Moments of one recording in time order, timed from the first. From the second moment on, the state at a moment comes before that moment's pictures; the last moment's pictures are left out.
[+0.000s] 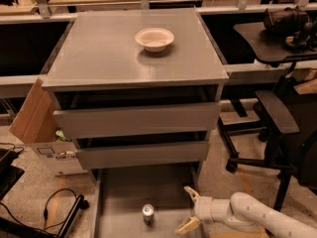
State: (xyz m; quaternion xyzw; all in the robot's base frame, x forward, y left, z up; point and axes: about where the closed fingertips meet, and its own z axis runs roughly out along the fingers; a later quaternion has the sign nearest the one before) arm 0.480 -0.096 0.332 -0.49 0.71 0.32 0.40
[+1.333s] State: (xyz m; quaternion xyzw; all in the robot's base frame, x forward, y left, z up) arm 0.511 0.002 0.205 -0.55 0.61 0.40 0.40
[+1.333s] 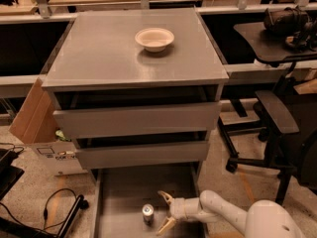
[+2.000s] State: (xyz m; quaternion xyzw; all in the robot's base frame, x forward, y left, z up) arm 0.513 0.025 0.172 -0.54 0.60 0.44 0.39
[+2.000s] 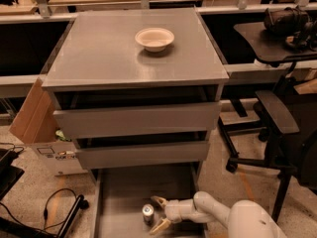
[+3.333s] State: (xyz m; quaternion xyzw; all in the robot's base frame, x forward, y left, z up) arm 0.557 0.063 0.353 -0.43 0.66 0.47 0.41
